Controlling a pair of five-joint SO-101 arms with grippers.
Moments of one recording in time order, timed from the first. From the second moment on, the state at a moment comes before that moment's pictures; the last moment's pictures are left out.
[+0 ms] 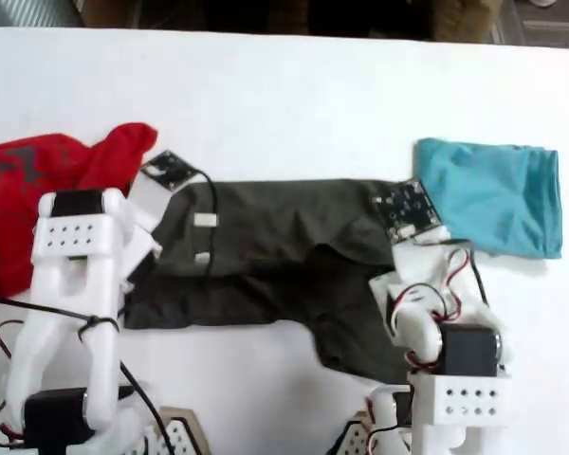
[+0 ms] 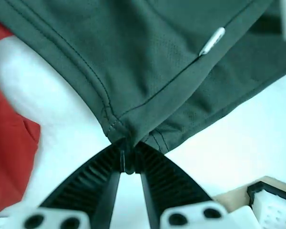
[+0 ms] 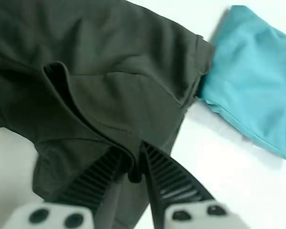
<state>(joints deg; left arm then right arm) -12.8 -20.2 33.3 83.8 -38.2 -1.3 -68.3 51.4 79.0 26.5</state>
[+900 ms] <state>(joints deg) -12.8 -20.3 52.2 70.0 -40.2 6.4 -69.5 57.7 83.9 40.0</state>
